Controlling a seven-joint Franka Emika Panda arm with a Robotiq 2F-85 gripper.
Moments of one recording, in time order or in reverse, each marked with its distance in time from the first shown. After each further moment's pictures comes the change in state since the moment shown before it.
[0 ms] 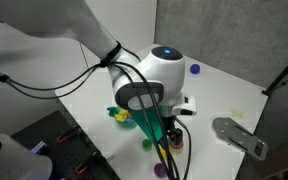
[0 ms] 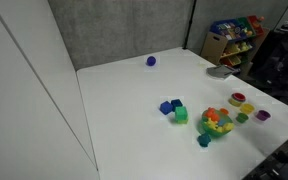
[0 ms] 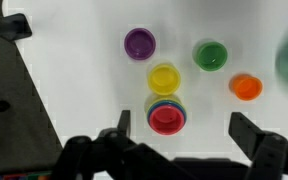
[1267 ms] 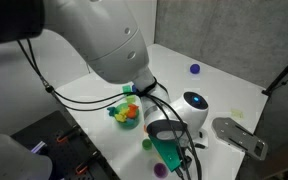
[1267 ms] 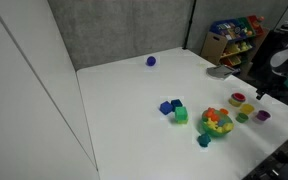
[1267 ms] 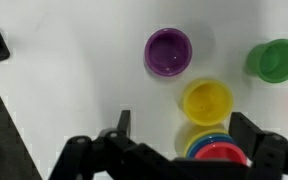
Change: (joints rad) arm -0.162 0.424 0.090 0.286 0.118 -0.005 -0.067
